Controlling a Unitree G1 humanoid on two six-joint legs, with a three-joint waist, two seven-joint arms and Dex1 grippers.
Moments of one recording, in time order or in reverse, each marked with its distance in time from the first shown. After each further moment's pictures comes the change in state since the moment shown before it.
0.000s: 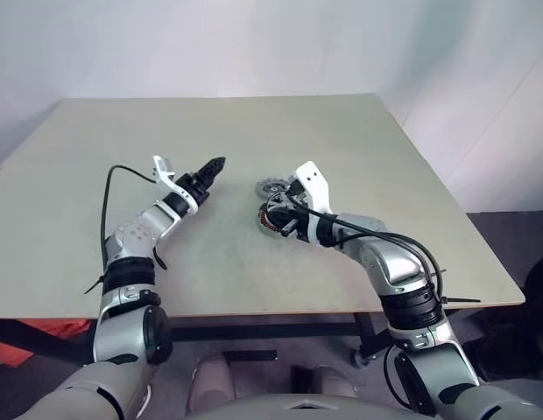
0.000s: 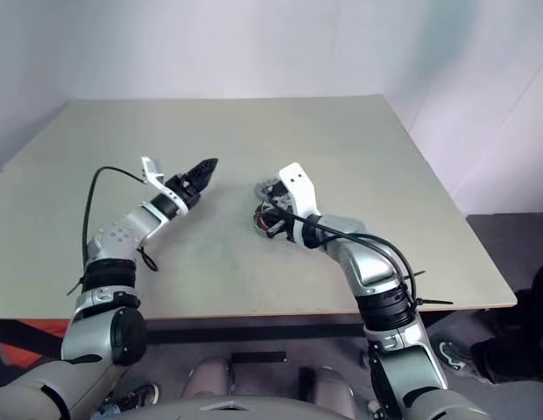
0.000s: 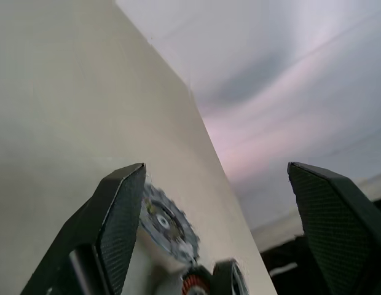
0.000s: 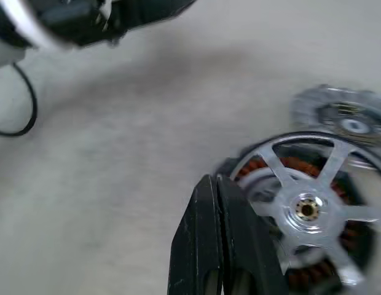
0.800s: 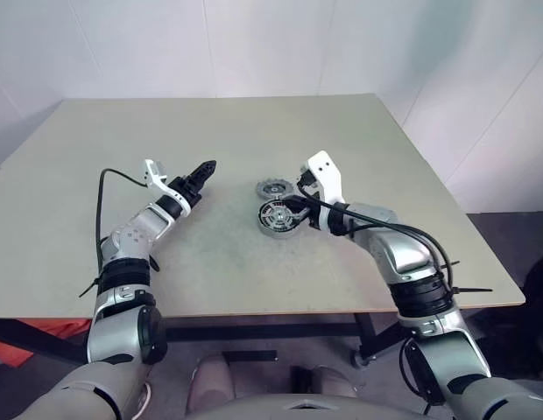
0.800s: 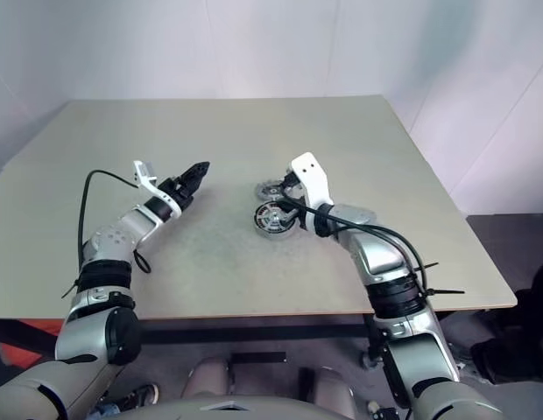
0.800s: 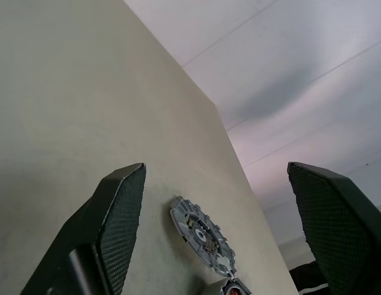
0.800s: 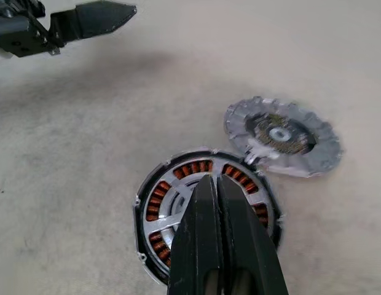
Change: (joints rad) left arm 0.015 0.002 -0.010 0.041 0.025 -0.053 -0.003; right arm -0.046 -0.044 -0.026 0.172 -0.013 -0.138 0.002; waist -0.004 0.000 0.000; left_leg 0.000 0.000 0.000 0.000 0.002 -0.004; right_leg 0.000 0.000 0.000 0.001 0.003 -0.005
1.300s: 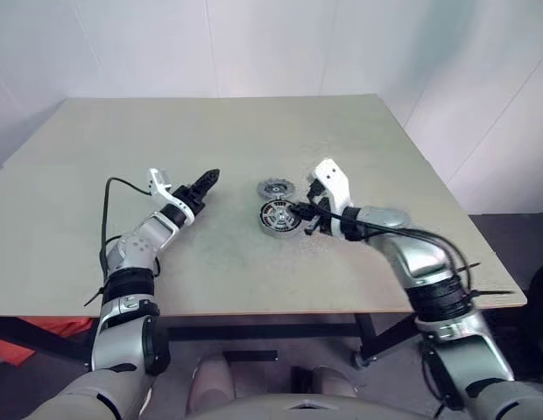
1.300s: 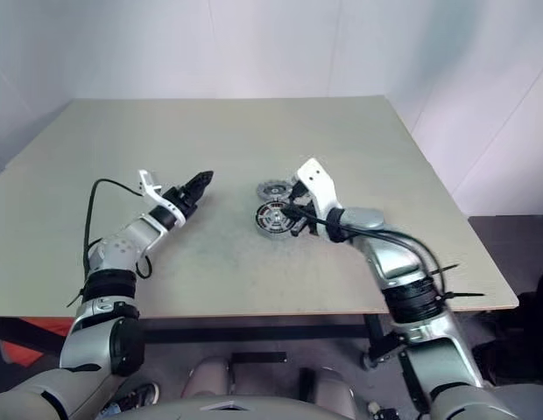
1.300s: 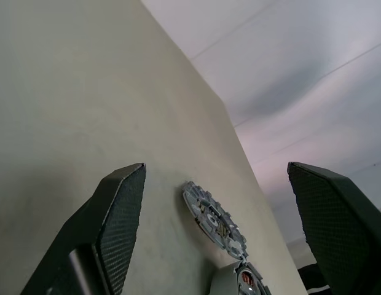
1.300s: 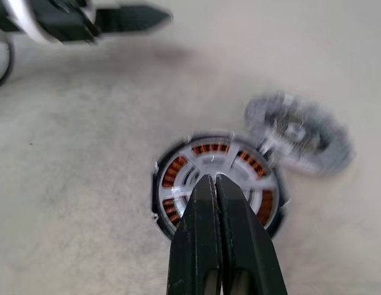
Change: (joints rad) left arm 0.056 -0.036 -0.025 -0.039 0.019 -0.021 0.002; right arm -0.010 -0.221 0.041 -0.131 -0.008 -0.134 0.232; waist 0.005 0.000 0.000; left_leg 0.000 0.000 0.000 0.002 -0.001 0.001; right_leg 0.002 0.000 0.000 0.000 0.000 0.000
